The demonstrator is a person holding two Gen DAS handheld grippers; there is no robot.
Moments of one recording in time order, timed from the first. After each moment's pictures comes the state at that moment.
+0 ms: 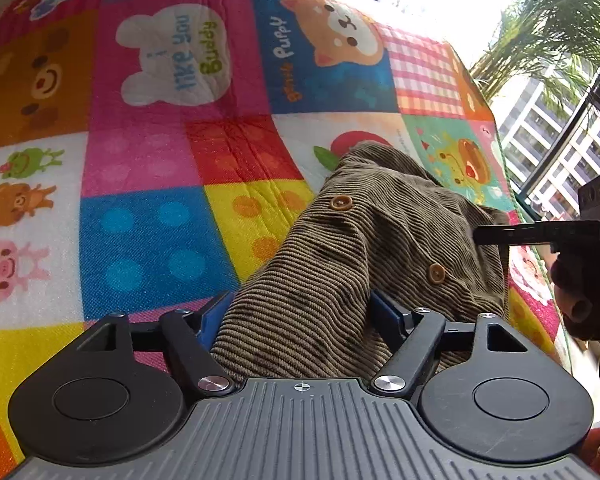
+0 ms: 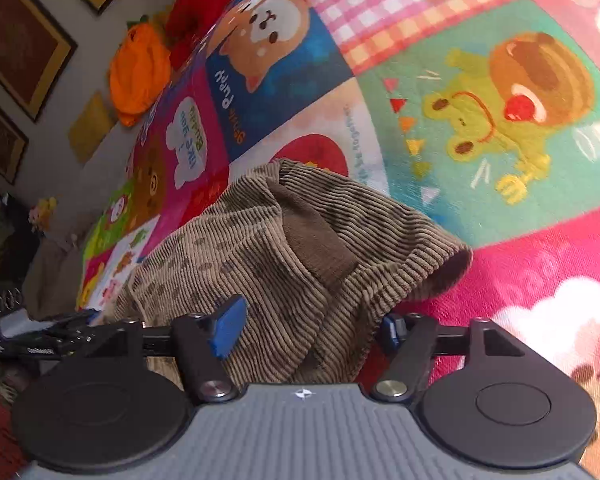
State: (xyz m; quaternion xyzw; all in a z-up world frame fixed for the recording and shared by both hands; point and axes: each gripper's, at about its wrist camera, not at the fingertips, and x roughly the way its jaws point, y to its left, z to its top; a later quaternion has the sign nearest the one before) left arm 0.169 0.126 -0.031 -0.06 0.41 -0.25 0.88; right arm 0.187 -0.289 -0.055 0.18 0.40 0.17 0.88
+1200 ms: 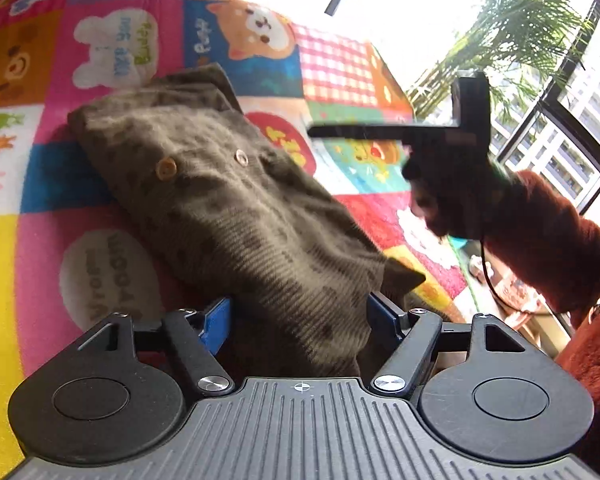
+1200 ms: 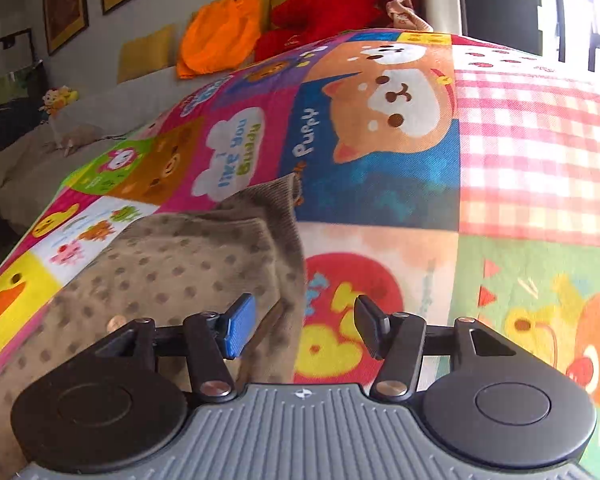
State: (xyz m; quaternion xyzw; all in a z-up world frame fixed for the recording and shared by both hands) left arm 0.067 0.102 -0.001 -0.10 0.36 -0.30 0.88; right arm 0.222 -0.246 -0.016 -0.02 0.31 0.24 0.92
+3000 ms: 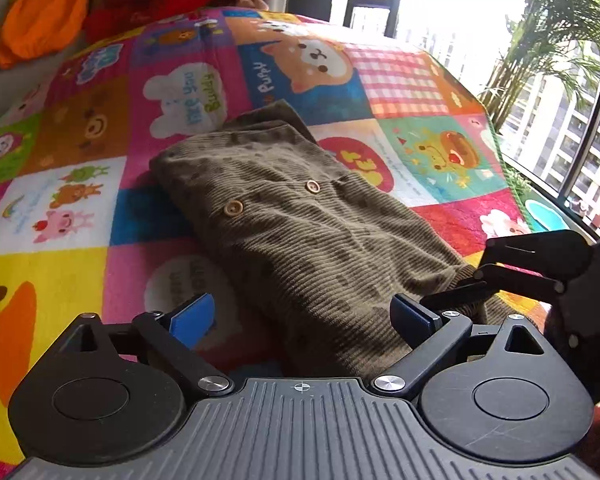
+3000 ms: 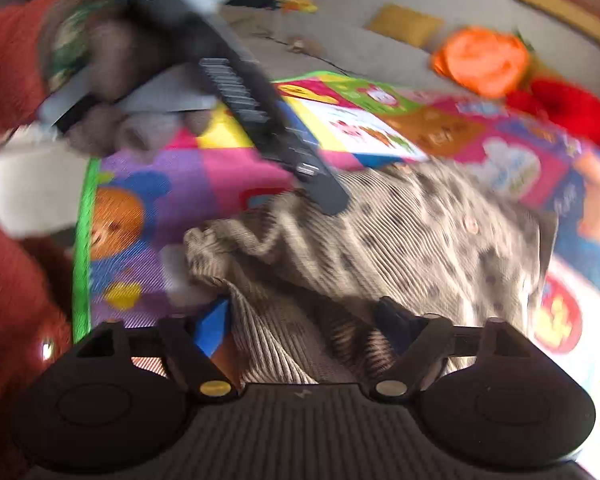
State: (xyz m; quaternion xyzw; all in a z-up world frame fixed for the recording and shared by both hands) left arm 0.030 0.080 -0.009 0.01 0.33 -0.18 0.93; right arm 0.037 -0.143 -0.062 -0.21 0.29 0.43 0.83
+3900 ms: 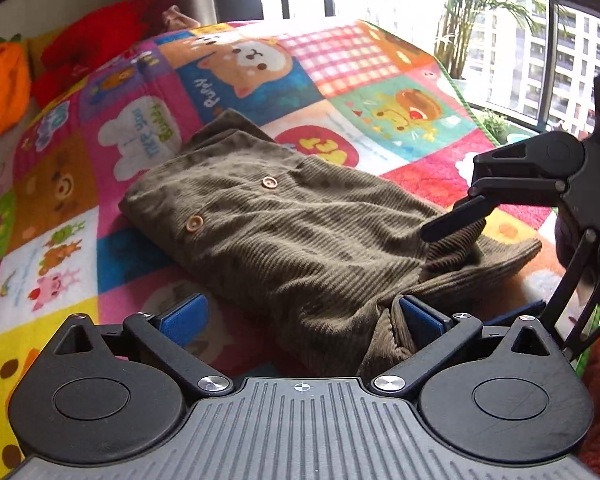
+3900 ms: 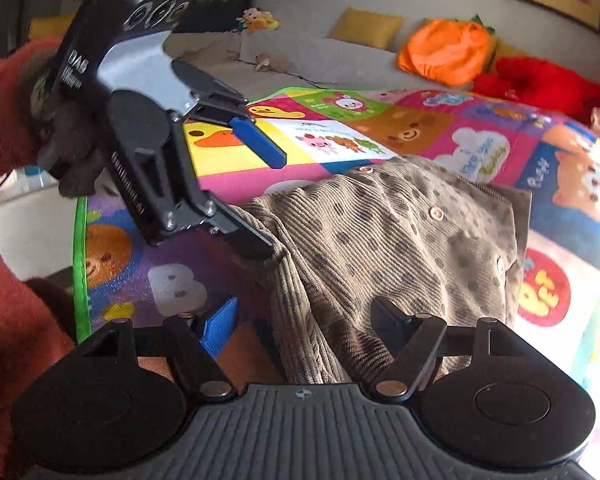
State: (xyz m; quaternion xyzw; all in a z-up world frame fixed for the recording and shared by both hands) left arm 0.032 0.053 -0.008 0.12 0.32 -0.21 0.92; right arm 0.020 -0.152 -0.055 -0.25 0.23 0.41 0.85
